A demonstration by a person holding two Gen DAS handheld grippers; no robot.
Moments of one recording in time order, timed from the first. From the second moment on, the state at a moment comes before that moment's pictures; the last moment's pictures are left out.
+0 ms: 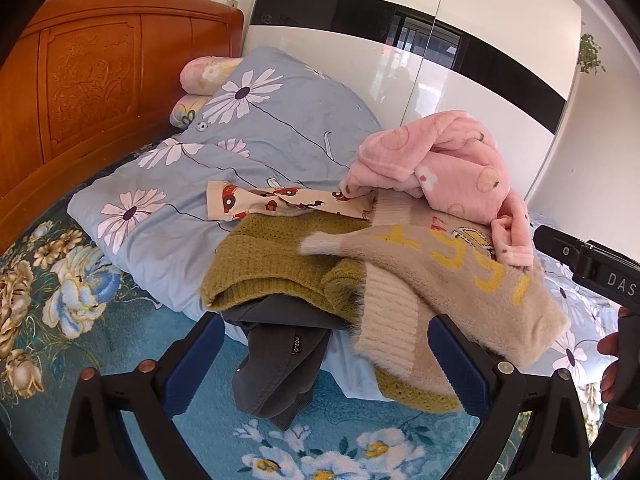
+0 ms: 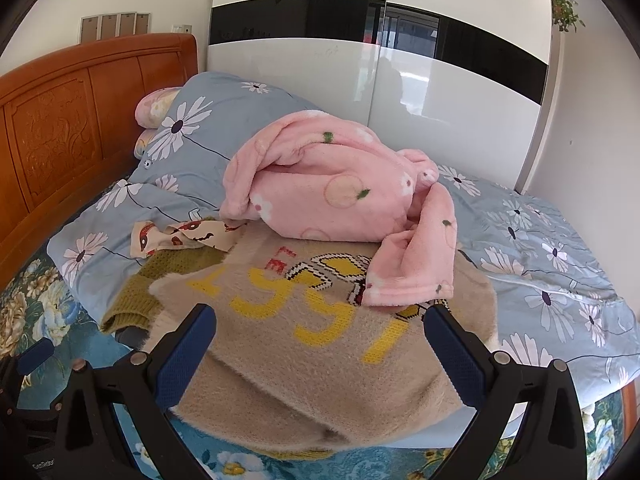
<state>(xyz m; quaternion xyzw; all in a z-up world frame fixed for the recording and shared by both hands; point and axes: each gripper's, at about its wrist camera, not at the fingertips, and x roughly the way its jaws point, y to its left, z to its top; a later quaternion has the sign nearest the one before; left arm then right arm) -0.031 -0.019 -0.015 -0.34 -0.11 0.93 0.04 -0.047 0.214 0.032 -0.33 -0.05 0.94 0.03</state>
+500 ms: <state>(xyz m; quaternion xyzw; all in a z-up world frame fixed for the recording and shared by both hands) -0.046 -0.018 -0.022 -0.35 -0.09 0.93 0.04 -0.063 0.205 0.025 -0.34 -0.06 0.94 0.02</state>
